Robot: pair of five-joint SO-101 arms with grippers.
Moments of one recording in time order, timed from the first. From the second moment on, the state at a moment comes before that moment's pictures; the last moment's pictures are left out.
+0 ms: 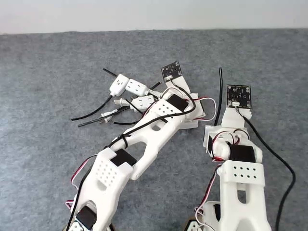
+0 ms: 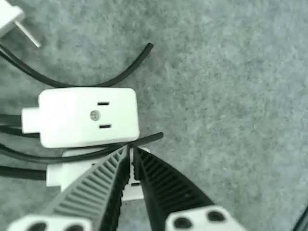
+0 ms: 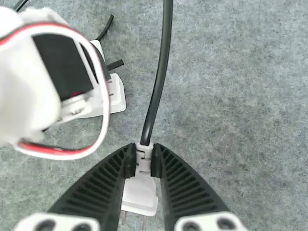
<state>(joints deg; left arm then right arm) 34.9 42.8 -23.9 55.9 60.4 2.7 -46.7 57.8 51.5 -1.1</state>
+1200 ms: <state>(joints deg) 34.4 68.5 -67.4 94.0 54.4 3.6 -46.7 57.8 51.5 -1.1</state>
